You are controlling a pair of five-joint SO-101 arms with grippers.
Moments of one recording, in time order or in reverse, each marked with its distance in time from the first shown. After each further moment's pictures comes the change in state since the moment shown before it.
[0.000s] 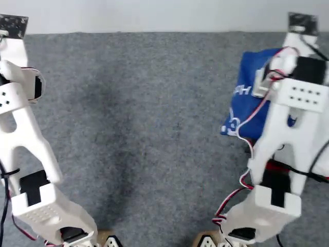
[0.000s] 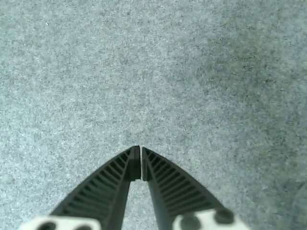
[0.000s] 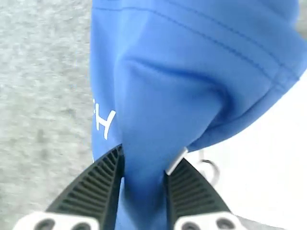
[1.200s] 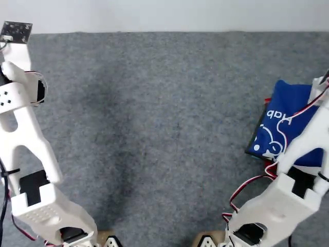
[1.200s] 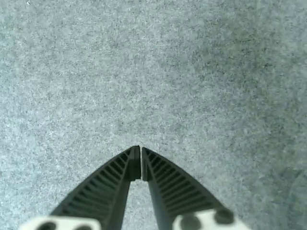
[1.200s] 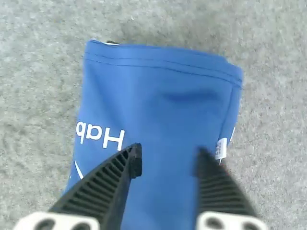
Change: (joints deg) left arm 0.0 0.0 4.1 0.0 -0.1; right arm 16.8 9.8 -14.4 -0.2 13.5
